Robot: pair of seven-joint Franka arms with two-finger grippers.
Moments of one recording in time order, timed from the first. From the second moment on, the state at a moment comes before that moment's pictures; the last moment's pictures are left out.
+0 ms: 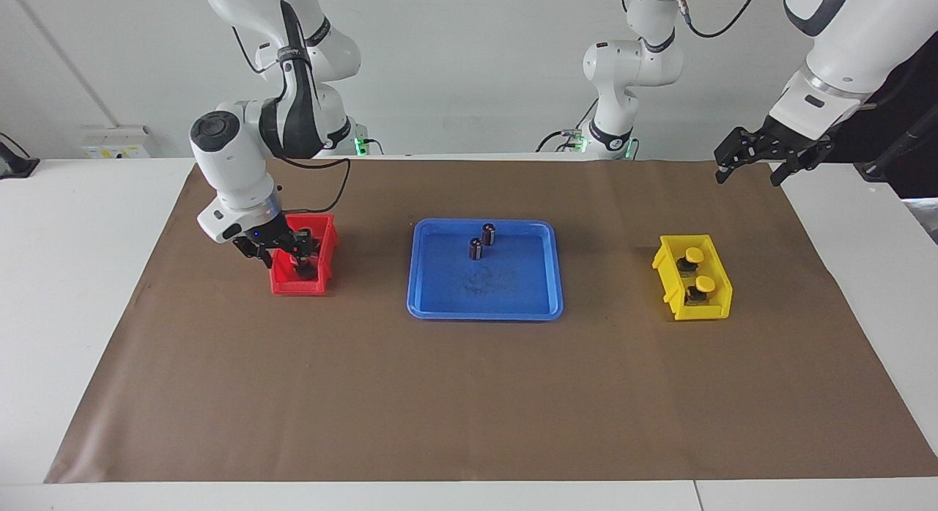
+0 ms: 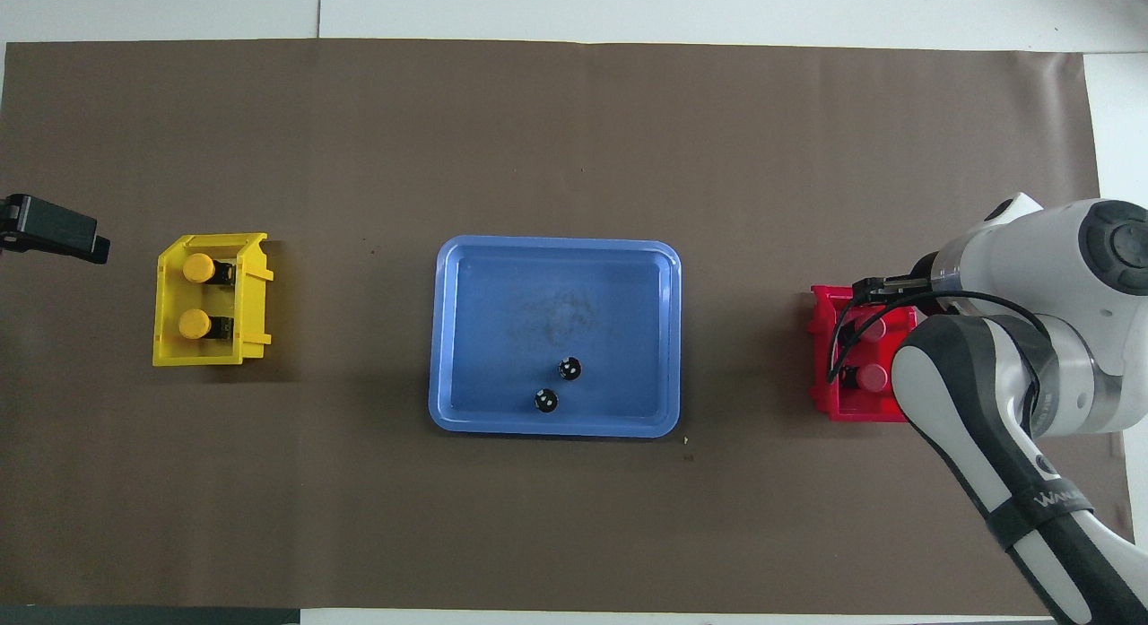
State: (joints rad) left arm -0.15 0.03 0.08 -1.49 -0.02 1.46 0.08; right arm 0.17 0.00 -0.14 -2.22 -0.01 2.25 0.04
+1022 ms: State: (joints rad) left arm -0.15 0.03 0.08 -1.49 -0.02 1.46 0.08; right arm 0.19 -0.01 -0.14 -2.29 -0.01 2.28 0.04
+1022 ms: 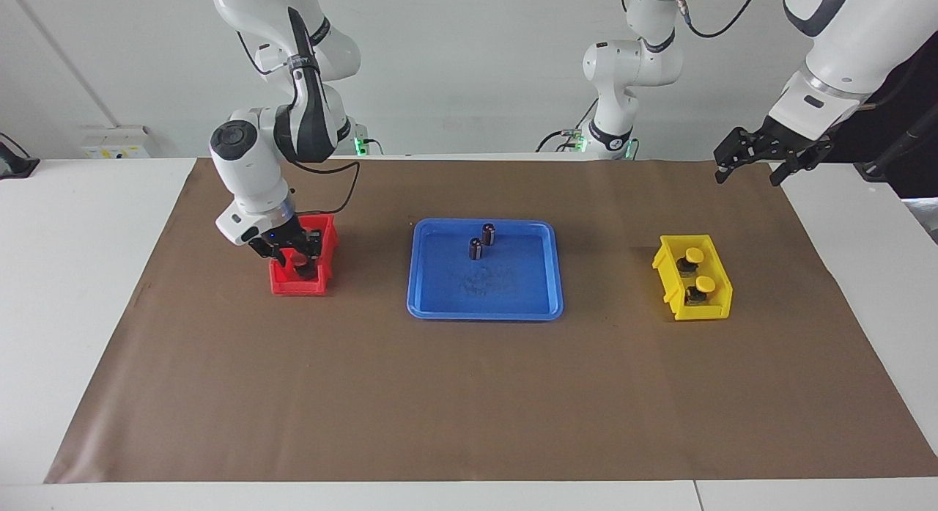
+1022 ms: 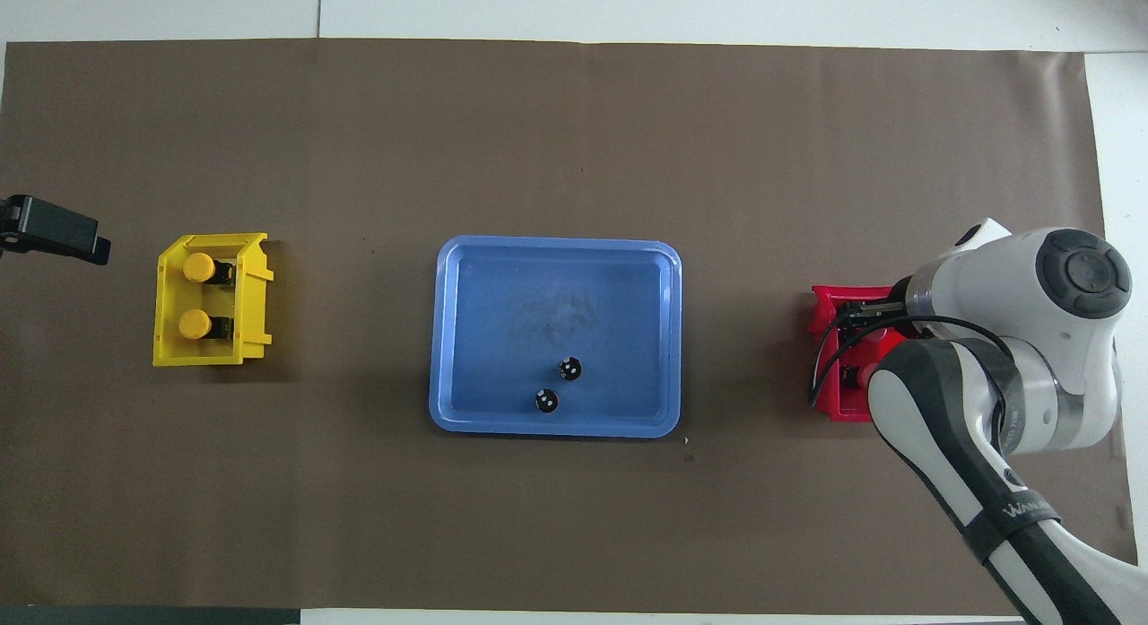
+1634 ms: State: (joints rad) left arm -0.15 0.03 0.08 -1.49 -0.02 1.46 0.08; right arm 0.18 -0.02 -0.14 -2.33 -0.01 2.28 0.03
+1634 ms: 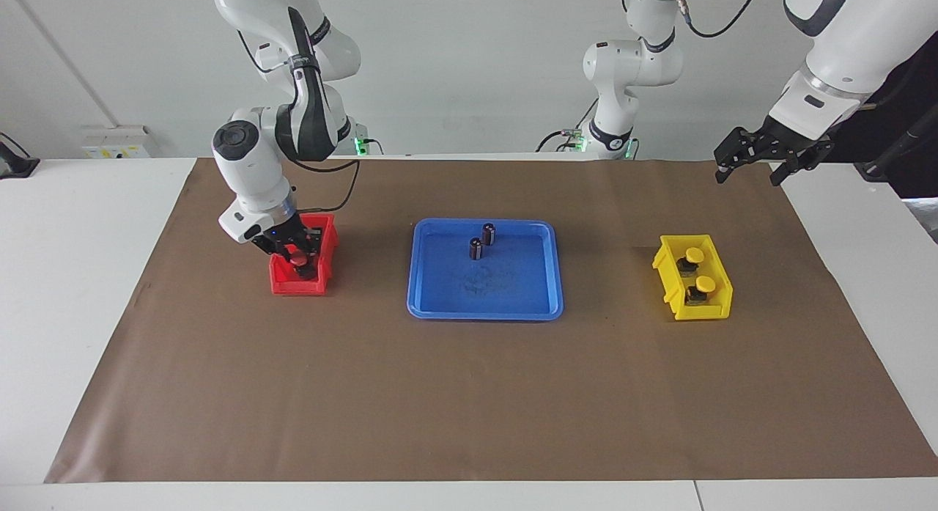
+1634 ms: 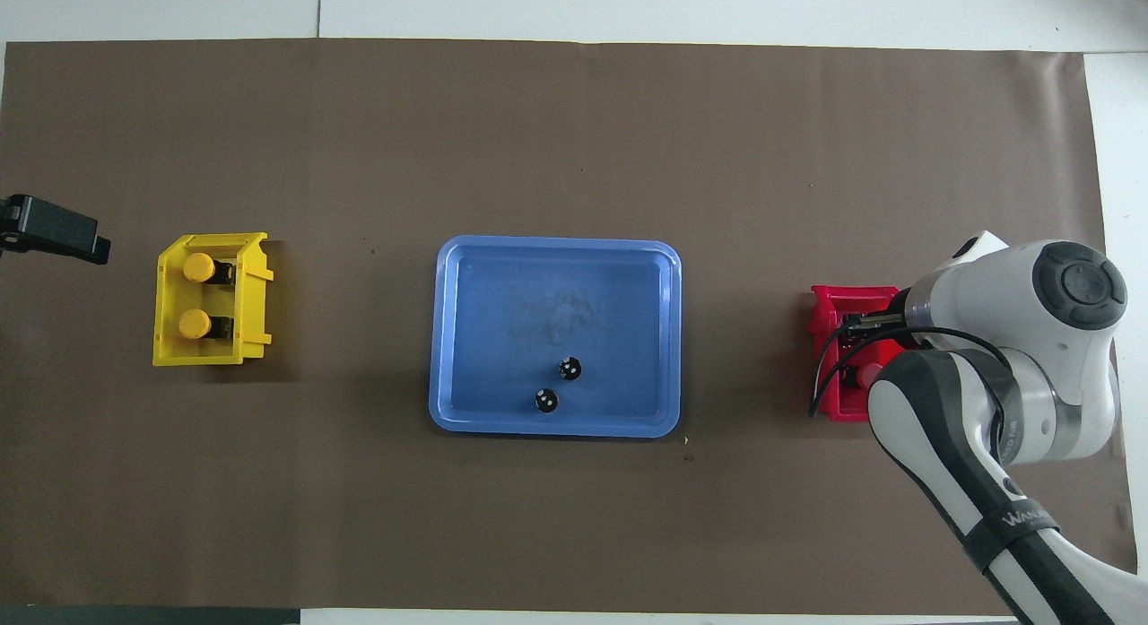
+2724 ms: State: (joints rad) left arm -0.15 0.02 0.08 -1.49 -0.02 1.46 0.08; right arm 0.56 0.29 -0.12 -1.60 0.04 1.91 0.55
